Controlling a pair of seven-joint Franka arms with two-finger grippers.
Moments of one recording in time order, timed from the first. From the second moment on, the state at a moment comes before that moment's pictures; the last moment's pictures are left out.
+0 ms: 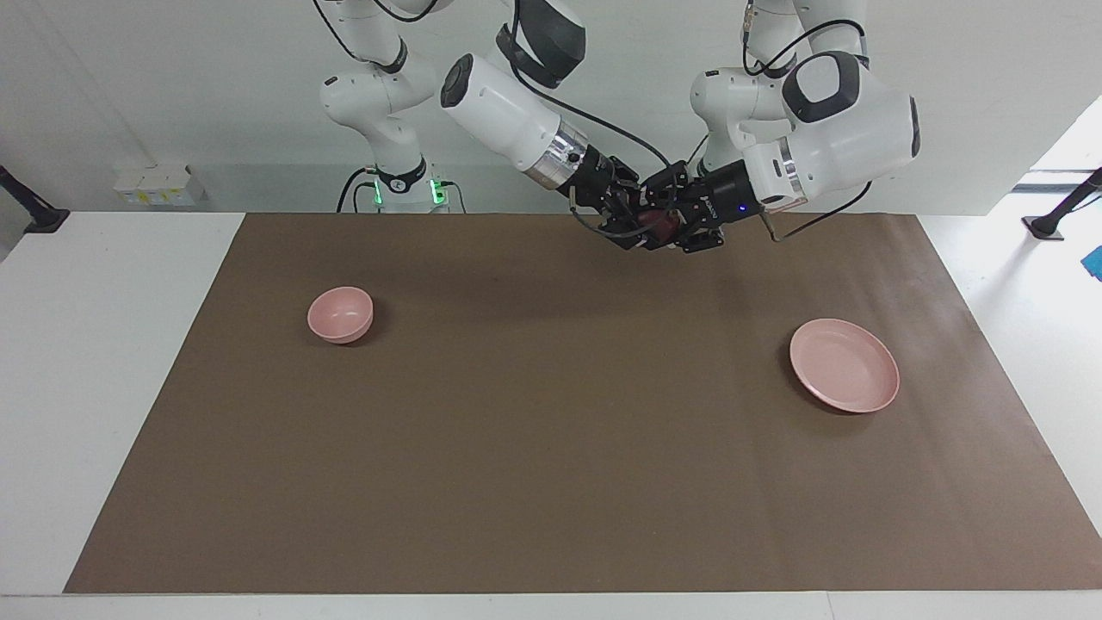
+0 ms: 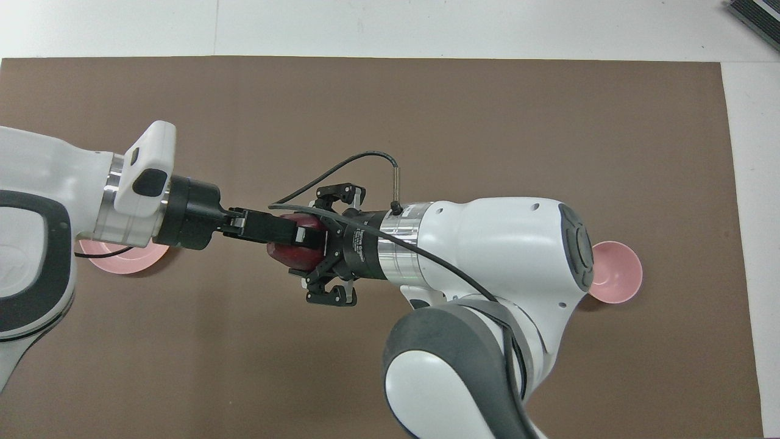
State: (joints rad) left arm -0.03 -0.06 -0.17 -1.88 -0.99 1.72 0.26; right arm 0.51 0.11 0.09 -1.81 0.92 2.31 1.71
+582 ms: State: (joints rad) left arm 0.08 -0.07 -0.16 -1.82 -0.80 1.69 0.25; right arm 0.35 0.09 0.08 -1.80 0.73 2.05 1.47
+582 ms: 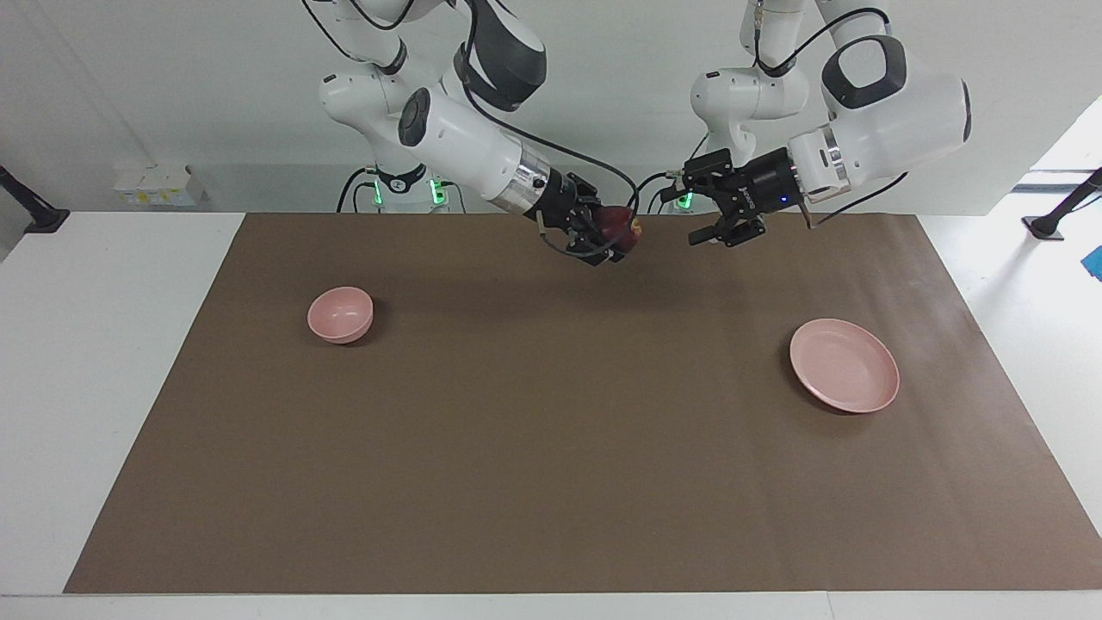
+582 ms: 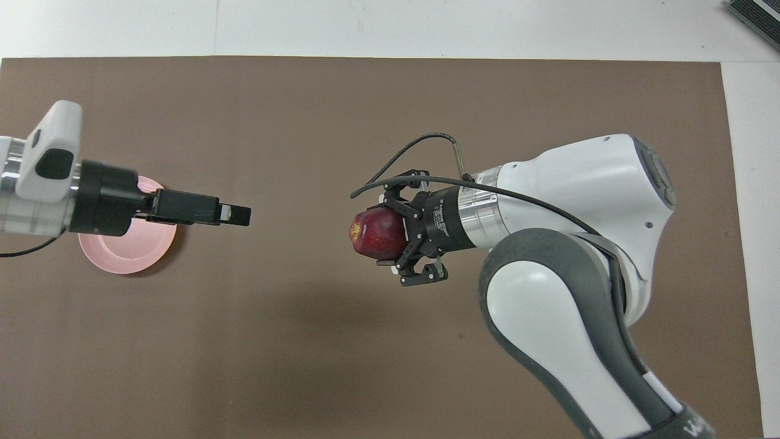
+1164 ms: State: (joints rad) left arm 0.12 -0.09 -0.17 -1.66 -0.25 1.59 0.16; right arm 0.31 0.06 0.07 -1.80 0.49 1.95 1.05
